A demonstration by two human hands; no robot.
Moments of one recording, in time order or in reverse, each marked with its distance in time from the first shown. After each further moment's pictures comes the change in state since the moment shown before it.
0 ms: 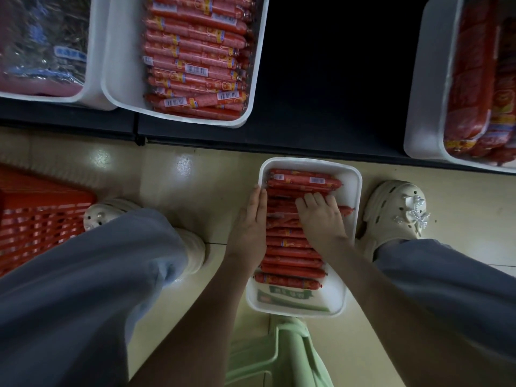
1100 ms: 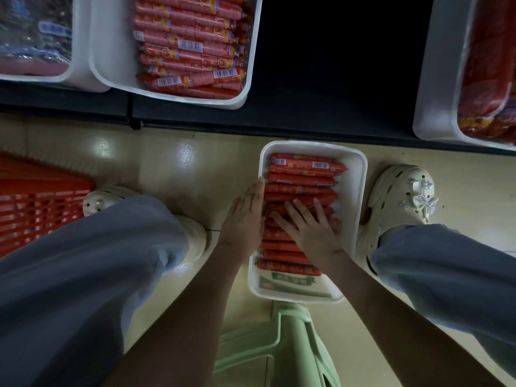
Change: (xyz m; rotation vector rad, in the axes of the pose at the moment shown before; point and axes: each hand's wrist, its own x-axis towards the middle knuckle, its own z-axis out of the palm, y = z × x) left_hand -0.004 -0.019 0.002 0.053 -0.056 0.042; right_hand -0.045 -0.015 0.063 -0.060 -0.044 -0.258
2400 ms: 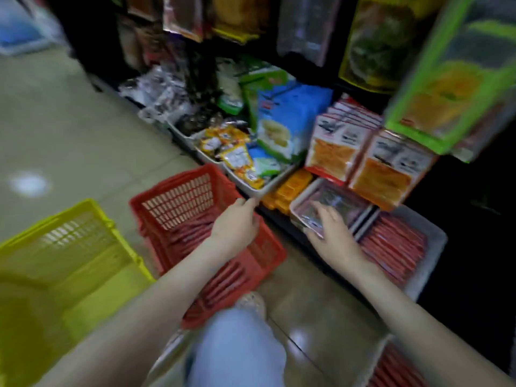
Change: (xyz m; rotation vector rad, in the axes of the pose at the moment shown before) left_hand -0.309 -0.142 -0.357 -0.062 0.822 -0.428; right_hand 0.100 -0.268 -0.448 0.423 0.478 -0.328
